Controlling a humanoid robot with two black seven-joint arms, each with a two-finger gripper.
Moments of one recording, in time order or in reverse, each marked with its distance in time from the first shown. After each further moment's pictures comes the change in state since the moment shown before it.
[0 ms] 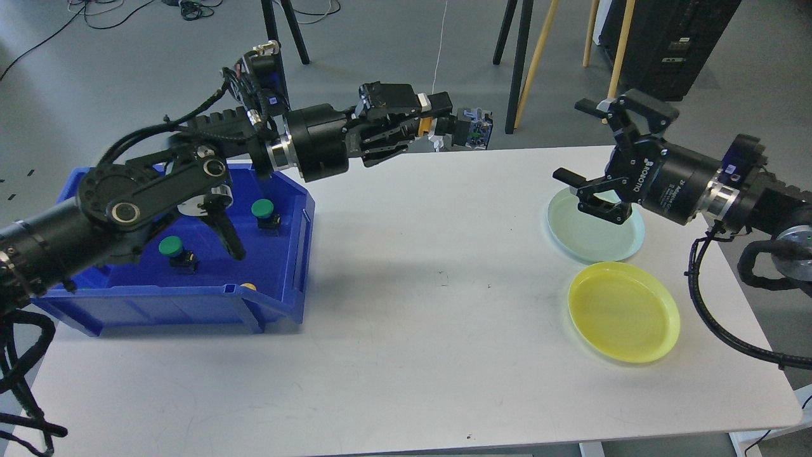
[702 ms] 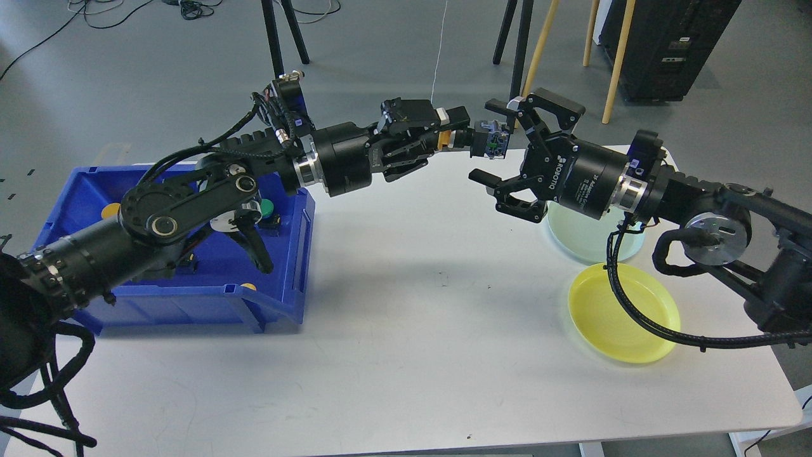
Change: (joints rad) left arm 0.029 -0.074 -0.018 0.057 0.004 0.000 0.000; right arm 0.142 0.187 -0.121 -0.047 0.074 0.000 0.011
